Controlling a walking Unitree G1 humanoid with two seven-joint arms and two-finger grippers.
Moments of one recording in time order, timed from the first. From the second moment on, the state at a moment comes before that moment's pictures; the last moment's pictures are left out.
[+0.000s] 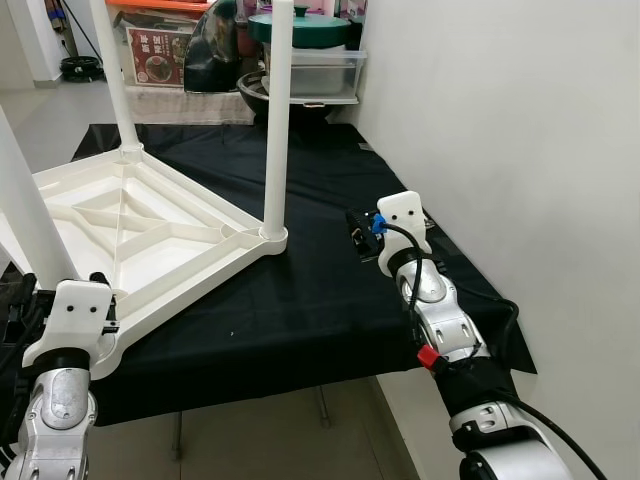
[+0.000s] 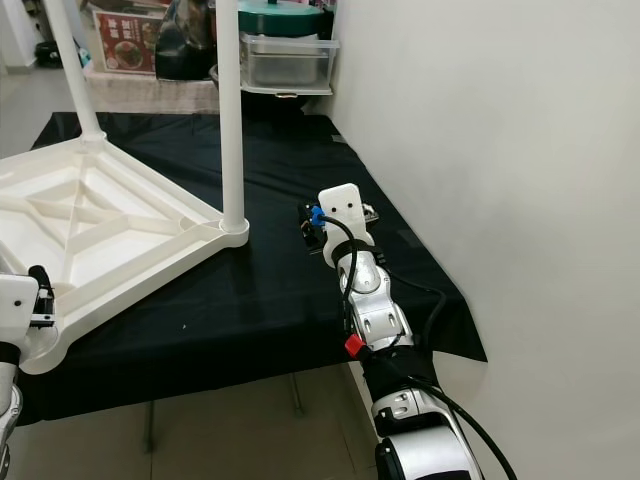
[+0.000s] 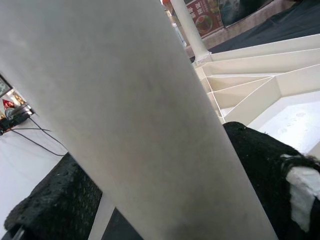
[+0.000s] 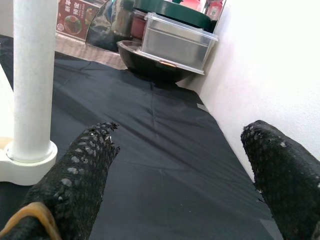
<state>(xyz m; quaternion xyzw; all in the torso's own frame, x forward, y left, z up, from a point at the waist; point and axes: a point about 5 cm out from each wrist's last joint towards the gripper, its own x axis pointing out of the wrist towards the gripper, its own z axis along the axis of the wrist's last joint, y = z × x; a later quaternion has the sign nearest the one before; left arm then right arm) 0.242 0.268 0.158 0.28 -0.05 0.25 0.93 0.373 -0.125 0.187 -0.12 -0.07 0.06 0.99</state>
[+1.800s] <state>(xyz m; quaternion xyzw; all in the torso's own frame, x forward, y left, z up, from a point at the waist) 0.224 0.212 0.167 0.28 -0.16 0.17 0.93 0.367 -0.102 0.176 -0.05 -0.04 0.13 0.99</state>
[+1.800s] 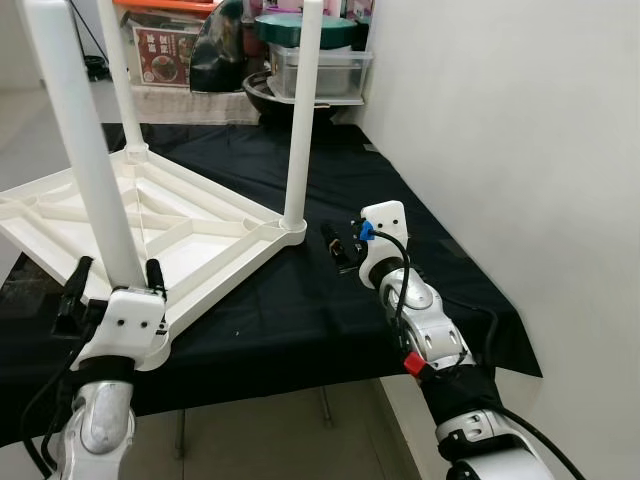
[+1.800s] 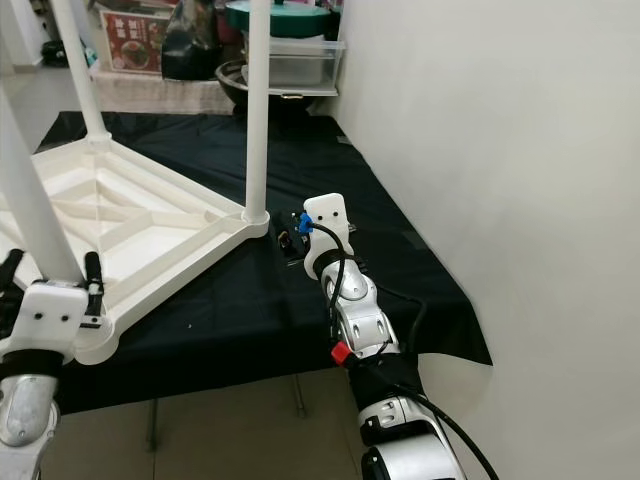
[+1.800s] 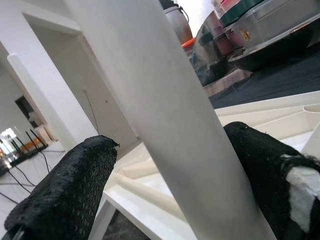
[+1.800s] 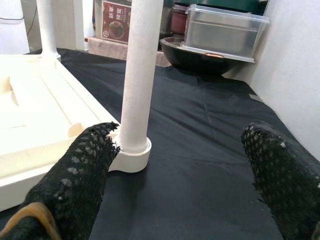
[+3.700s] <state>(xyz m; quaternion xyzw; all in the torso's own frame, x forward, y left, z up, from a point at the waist) 0.245 0.166 0.150 0.19 -0.11 0.04 0.98 0.358 -0.112 0.165 -0.07 -0.01 0.08 0.99</state>
